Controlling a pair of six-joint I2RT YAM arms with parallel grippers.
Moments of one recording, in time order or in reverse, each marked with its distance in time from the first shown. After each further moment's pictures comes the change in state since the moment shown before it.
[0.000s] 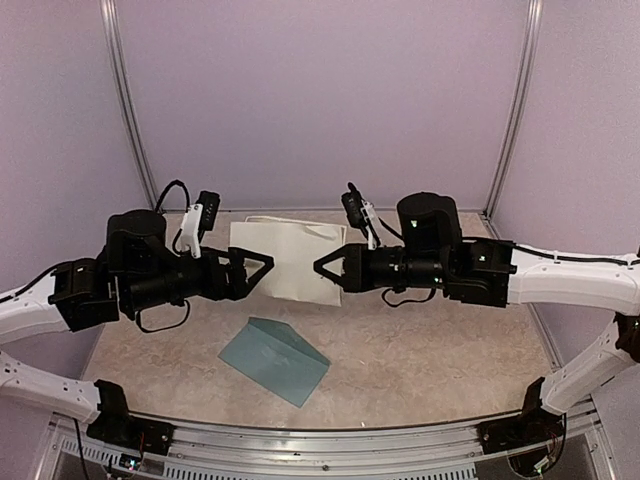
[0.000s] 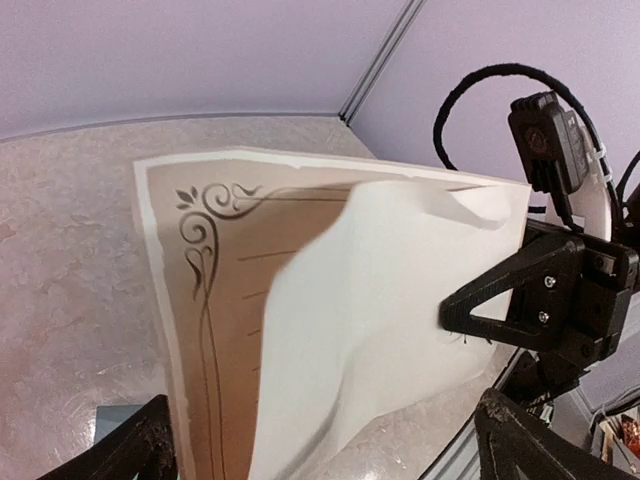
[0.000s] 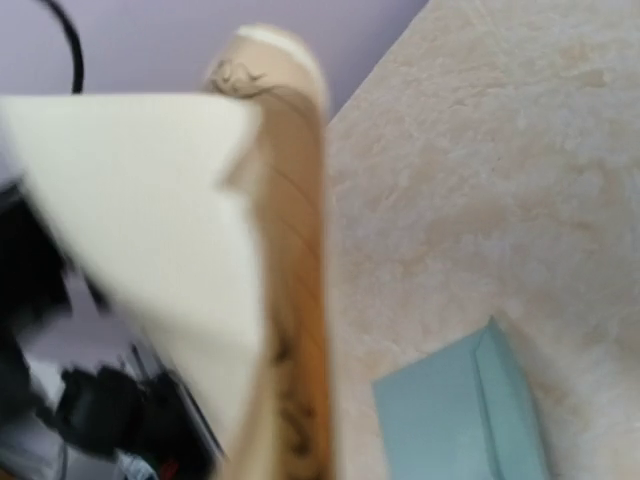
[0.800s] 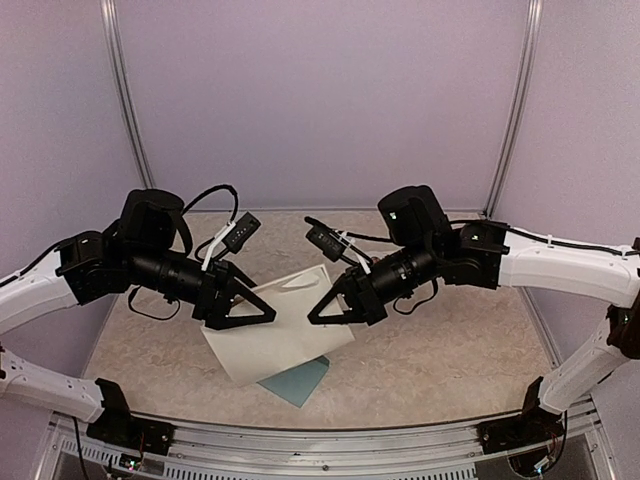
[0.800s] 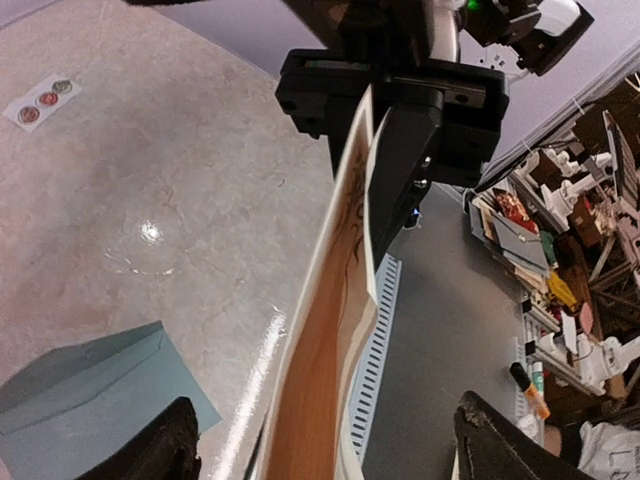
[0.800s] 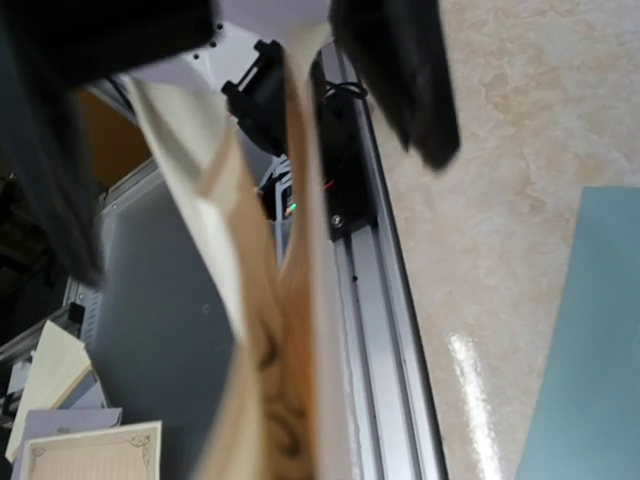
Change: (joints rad) left arm 0.178 0.066 0.140 -0.258 0.816 0.276; right arm -0.040 0.063 0.154 -0.352 -0.620 -0.388
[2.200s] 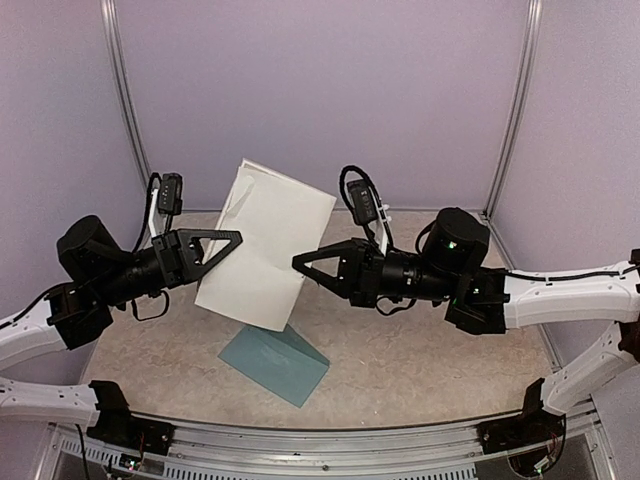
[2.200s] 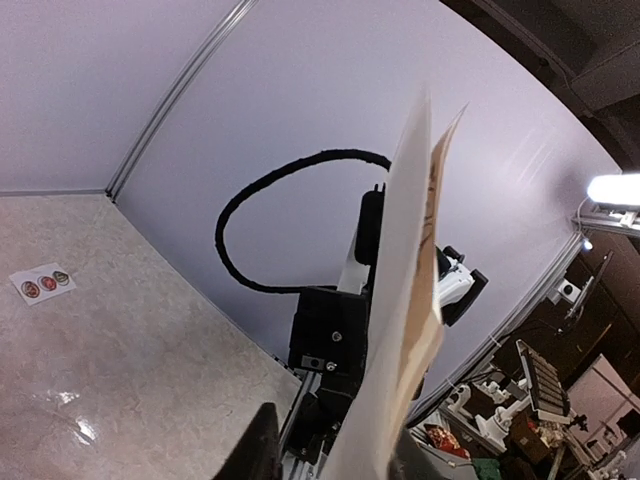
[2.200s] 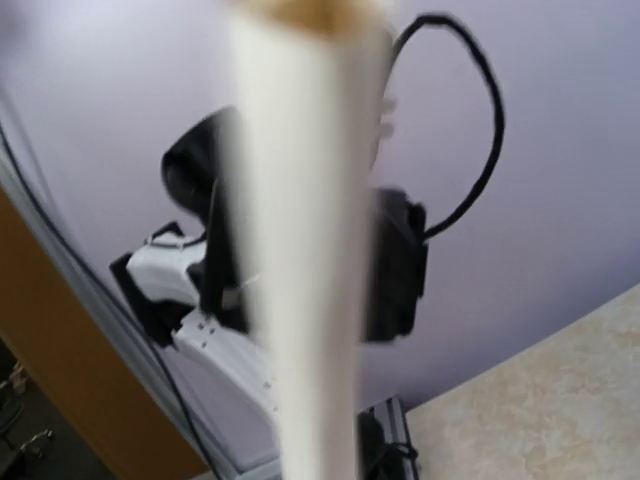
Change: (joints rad) left arm 0.035 -0.258 -0.357 0.823 -0.215 -0.489; right arm 0.097 -0.087 -0.310 0.973 0.290 0.321
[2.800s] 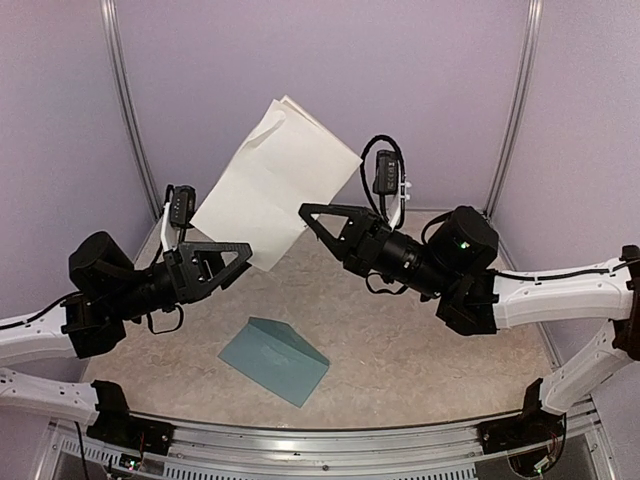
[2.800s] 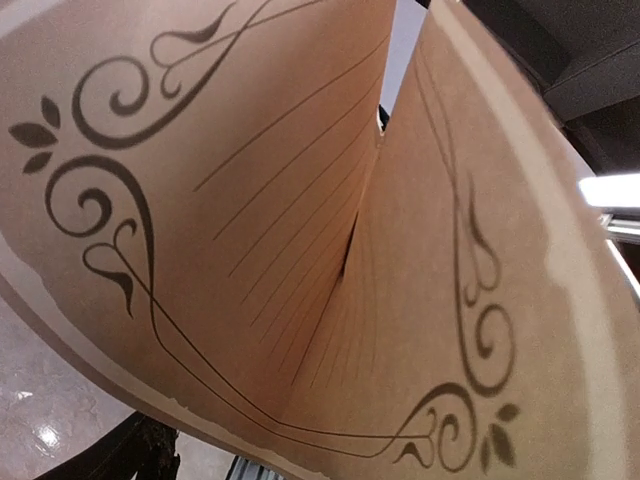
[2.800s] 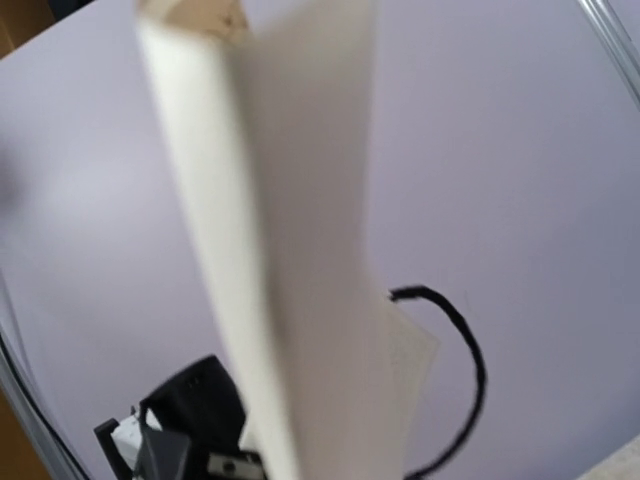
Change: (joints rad) left arm -0.115 0.046 -0.066 0.166 -0.071 -0.045; right arm 0.008 0.050 0.018 0.277 0.233 0.010
